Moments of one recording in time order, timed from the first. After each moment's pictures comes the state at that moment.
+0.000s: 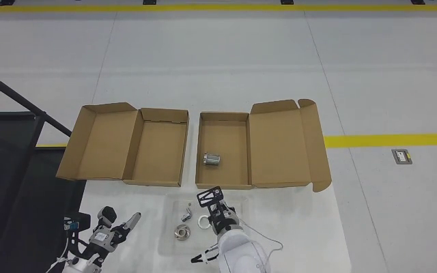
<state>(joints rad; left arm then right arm) 1.77 -1.14 -1.78 -1.85 0.81 -0.37 -0.07 -1.24 -1.64 0.91 -1.73 -1.77 0.26 0.81</state>
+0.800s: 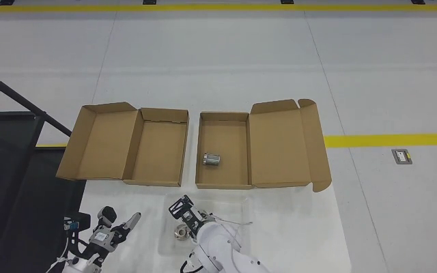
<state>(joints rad) 1.77 -1.14 -1.78 -1.85 0.81 -0.37 -0.07 -0.97 -1.72 0.79 -1.36 -1.60 0.05 1.07</state>
